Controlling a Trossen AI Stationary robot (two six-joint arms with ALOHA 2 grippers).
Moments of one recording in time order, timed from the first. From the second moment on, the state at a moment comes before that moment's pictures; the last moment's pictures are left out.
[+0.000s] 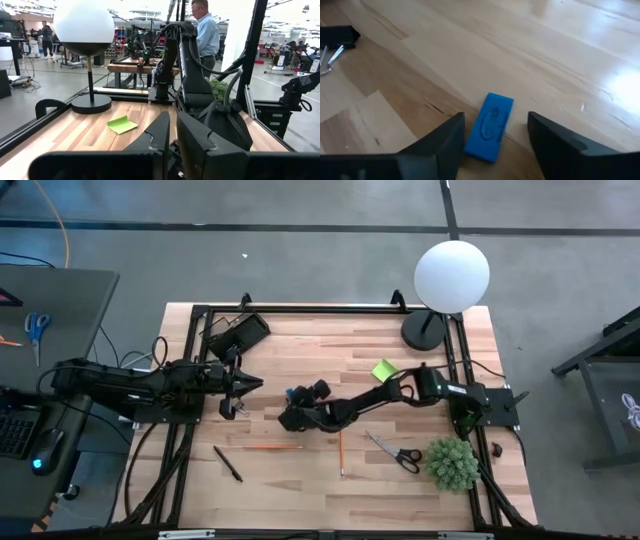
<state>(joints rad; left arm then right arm) 0.11 0.48 0.08 0.48 -0.02 -0.05 0.13 2.41 1.57 0.04 0.74 0.65</state>
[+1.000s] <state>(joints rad) 0.11 0.48 0.08 0.40 -0.03 0.09 0.15 2.20 1.57 -0.16 0.56 0.47</state>
